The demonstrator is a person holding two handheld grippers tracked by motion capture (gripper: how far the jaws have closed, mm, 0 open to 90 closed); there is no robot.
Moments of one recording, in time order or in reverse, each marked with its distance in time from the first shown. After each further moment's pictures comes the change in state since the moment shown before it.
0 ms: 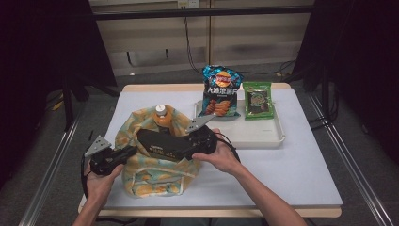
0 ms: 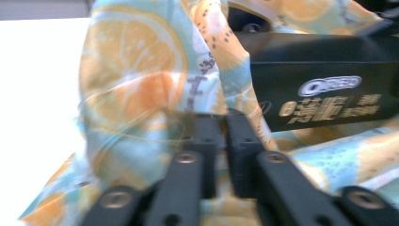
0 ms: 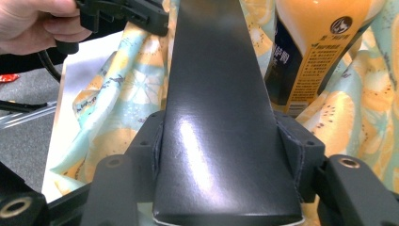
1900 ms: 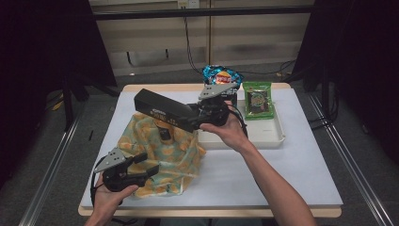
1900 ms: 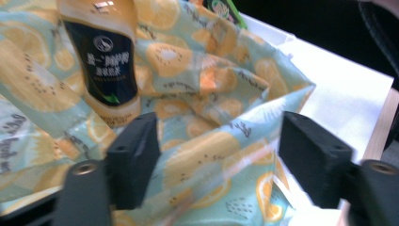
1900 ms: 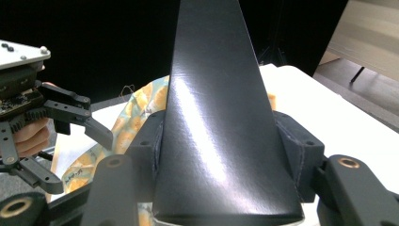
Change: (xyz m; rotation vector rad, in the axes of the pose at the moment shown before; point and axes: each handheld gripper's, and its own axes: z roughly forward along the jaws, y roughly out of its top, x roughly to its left) left arm -0.067 -0.003 -0.008 0.007 -0.235 0.127; right arm -0.031 0.057 -0.063 -0.201 -0.064 -0.007
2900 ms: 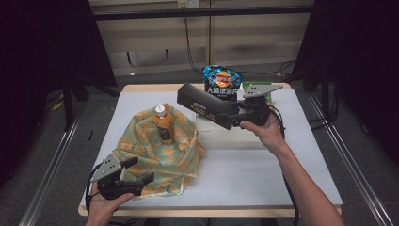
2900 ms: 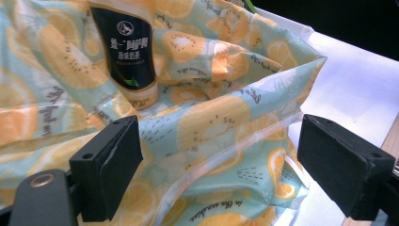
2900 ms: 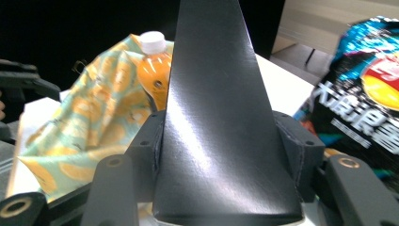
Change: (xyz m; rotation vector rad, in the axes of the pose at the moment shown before) left arm -0.002 -0.014 -0.015 -0.022 0.077 0.005; right arm -0.046 -0.046 -0.082 0.009 -0.139 0.065
